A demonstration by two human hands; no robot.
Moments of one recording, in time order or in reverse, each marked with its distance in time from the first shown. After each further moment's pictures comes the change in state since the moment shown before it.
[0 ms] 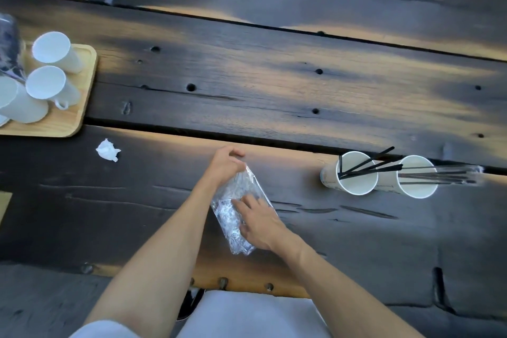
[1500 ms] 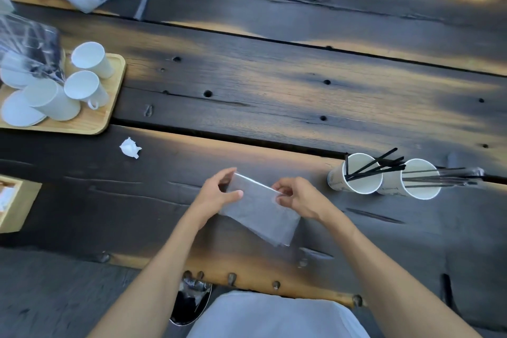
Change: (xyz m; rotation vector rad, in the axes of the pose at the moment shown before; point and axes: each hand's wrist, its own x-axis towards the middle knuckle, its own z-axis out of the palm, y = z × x) left_hand -0.076 -0.063 -0.031 -0.122 -0.057 0.131; right_hand -0.027 0.037 -0.083 0.610 0.067 0.124
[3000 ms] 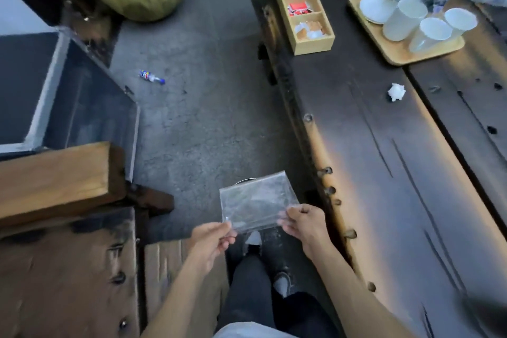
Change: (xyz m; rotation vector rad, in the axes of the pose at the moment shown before) left_hand -0.341 -0.300 0.125 -1.370 1.140 -0.473; right_hand -0.090 -0.001 0.329 0.078 -0.383 0.213
